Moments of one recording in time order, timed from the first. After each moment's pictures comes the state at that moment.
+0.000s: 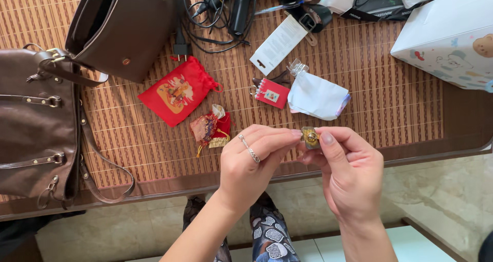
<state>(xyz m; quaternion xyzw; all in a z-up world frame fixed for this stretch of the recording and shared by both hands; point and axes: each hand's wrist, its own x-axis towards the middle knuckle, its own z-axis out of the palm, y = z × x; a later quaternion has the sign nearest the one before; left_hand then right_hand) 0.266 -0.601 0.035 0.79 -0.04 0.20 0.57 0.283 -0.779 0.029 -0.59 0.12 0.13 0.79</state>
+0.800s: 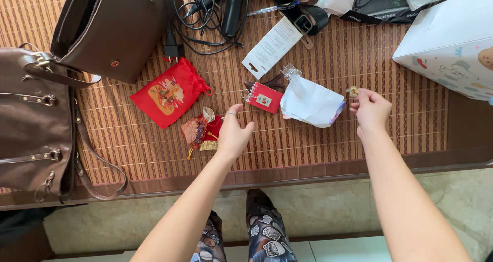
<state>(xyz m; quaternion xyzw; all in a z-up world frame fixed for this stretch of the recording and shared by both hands) 0.290 -0.608 -0.185 0.82 0.30 -0.16 0.46 0.440 -0.948 -0.223 -0.77 0.30 0.10 0.56</state>
